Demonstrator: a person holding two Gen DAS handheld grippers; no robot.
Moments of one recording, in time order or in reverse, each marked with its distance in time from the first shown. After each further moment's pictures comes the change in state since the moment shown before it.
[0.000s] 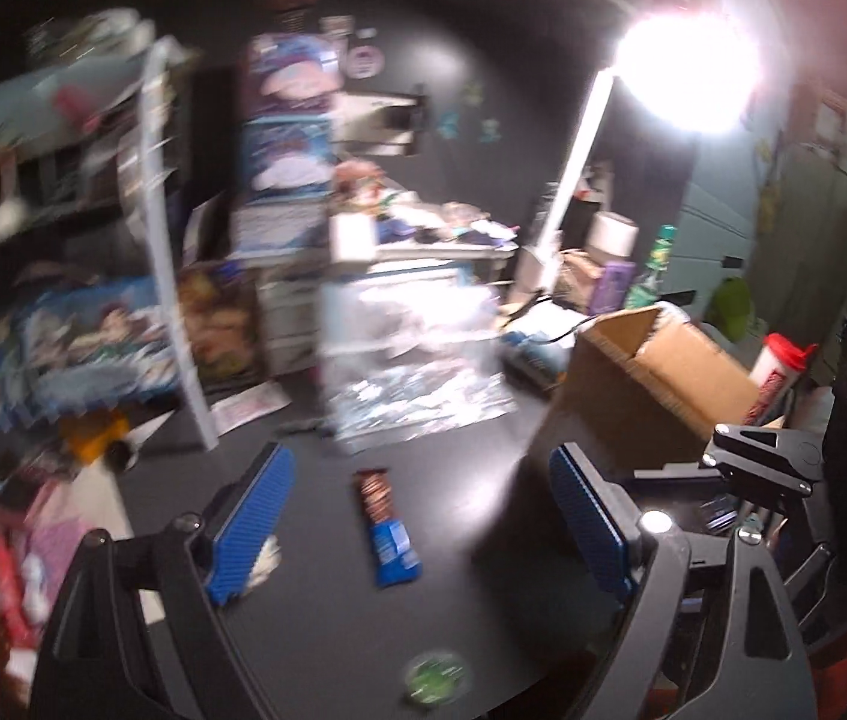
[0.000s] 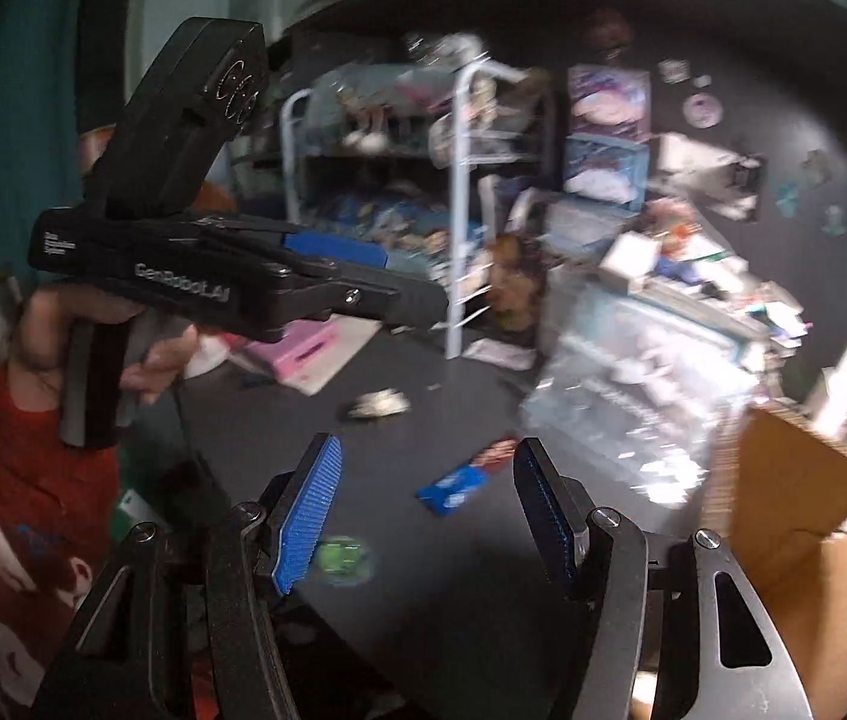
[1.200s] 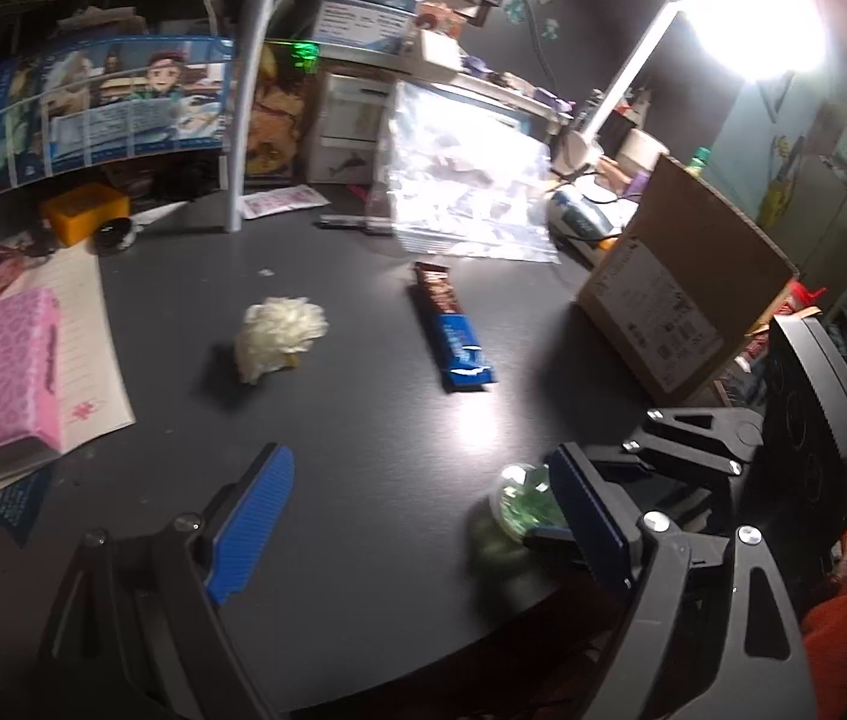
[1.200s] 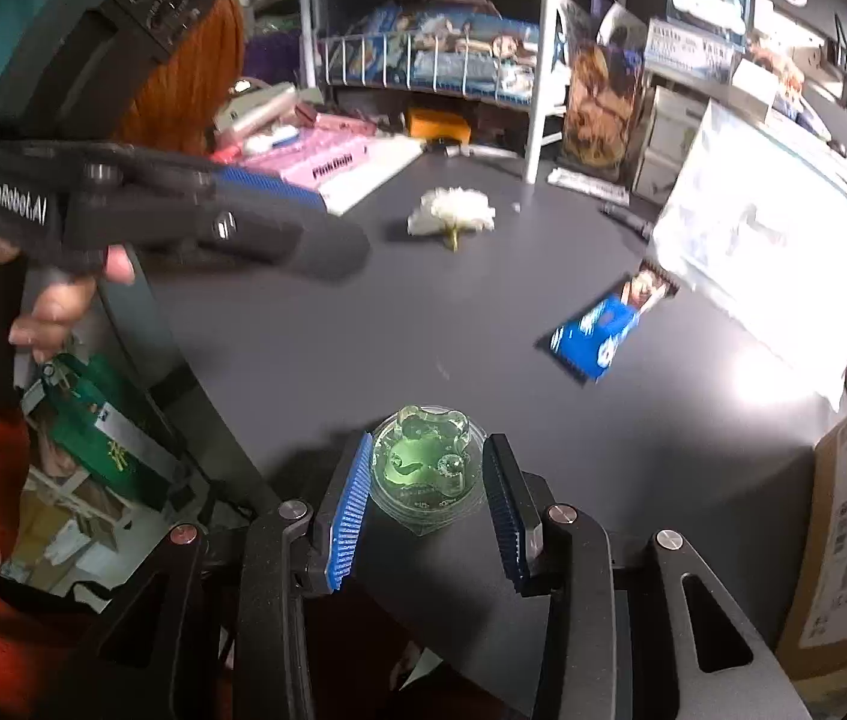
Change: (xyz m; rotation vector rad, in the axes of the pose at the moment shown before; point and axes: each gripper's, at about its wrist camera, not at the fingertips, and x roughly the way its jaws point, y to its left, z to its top) left arm 0.033 0.064 -0.115 -0.124 0.192 -0.127; right arm 0.116 0.045 -0.057 -0.010 0.207 -0.029
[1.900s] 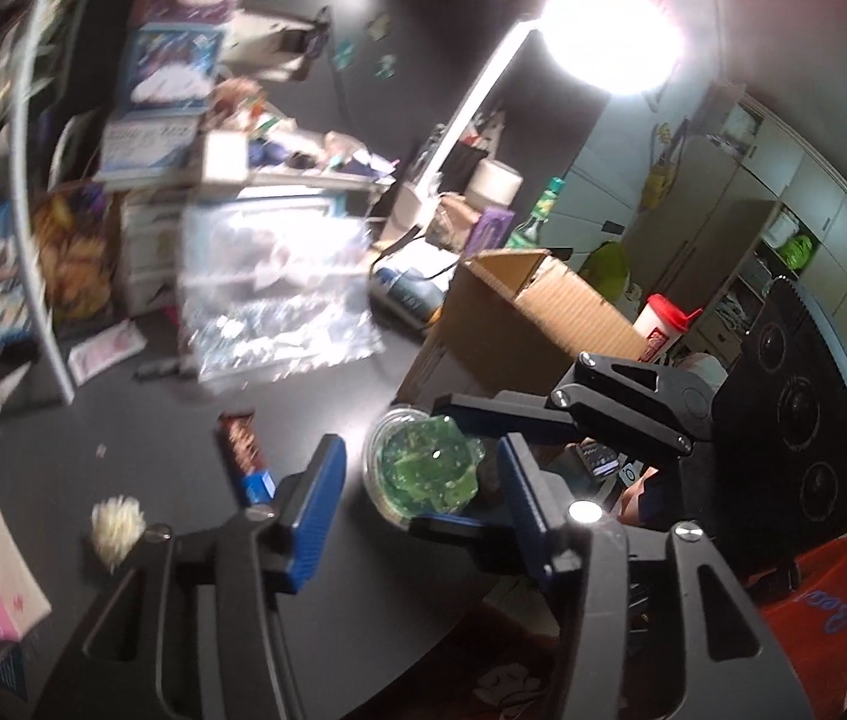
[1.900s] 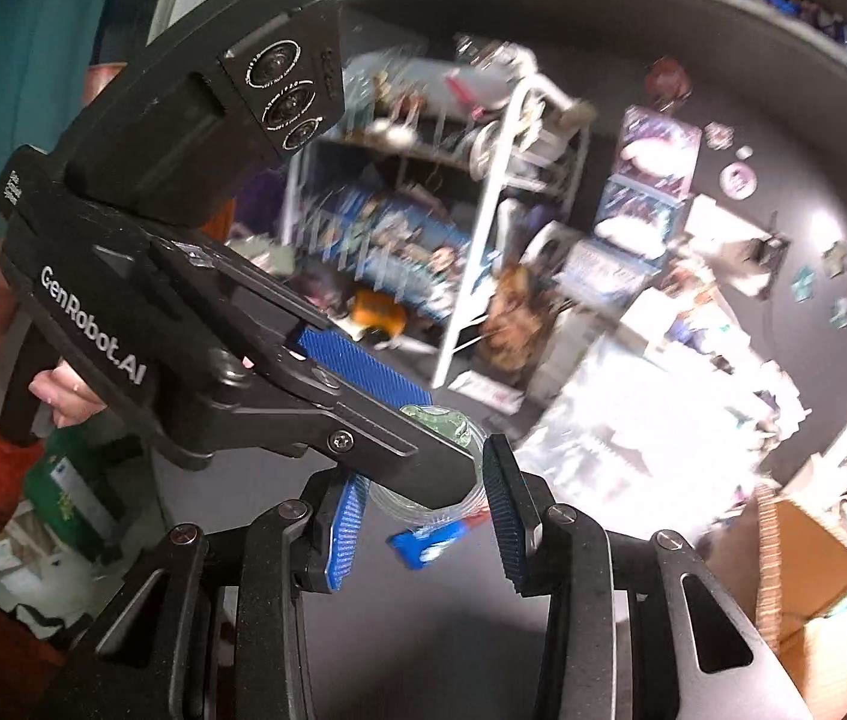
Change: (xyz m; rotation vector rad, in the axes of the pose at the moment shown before) left arm -0.016 -0.096 0.106 0.154 -0.017 -0.245; right arm -0.112 -0.034 0.057 -0.144 -0.298 -0.179
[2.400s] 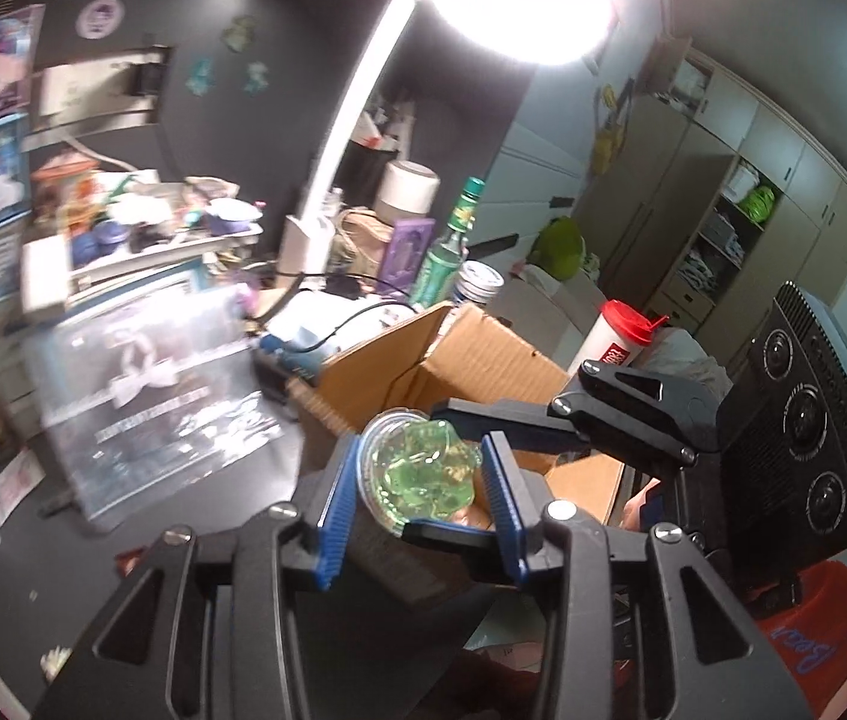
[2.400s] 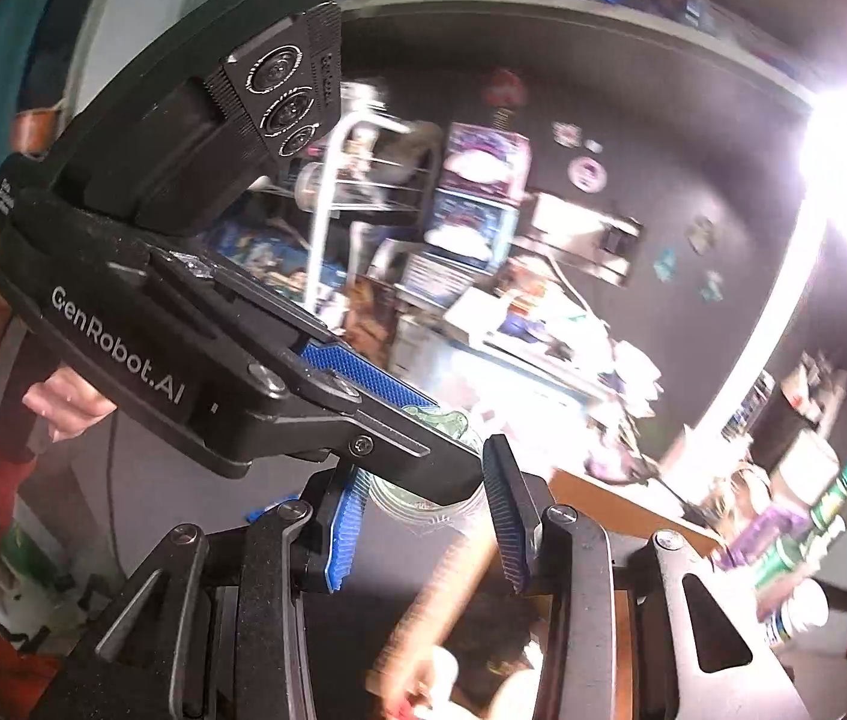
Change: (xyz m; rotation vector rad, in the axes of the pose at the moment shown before) left arm 0.085 -0.081 0.086 0.126 0.057 -0.088; right arm -0.058 -0.104 -0.022 0.119 0.007 -0.161
